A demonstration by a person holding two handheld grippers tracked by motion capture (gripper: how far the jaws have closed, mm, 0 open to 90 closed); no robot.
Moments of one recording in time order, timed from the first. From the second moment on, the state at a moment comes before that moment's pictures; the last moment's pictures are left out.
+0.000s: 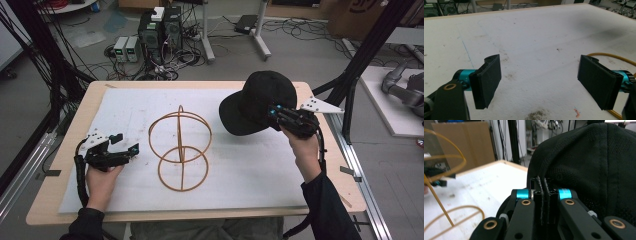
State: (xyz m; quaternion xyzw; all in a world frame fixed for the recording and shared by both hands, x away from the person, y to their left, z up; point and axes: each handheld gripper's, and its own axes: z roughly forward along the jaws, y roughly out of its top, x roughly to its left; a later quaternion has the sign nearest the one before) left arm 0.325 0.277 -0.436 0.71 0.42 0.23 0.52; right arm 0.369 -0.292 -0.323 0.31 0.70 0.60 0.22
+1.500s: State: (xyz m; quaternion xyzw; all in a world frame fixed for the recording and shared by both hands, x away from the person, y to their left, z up) left arm 0.324 0.282 -0.436 0.70 0.43 0.23 0.52; right arm 0.313 -0.227 -0.193 0.15 0.65 0.74 0.11
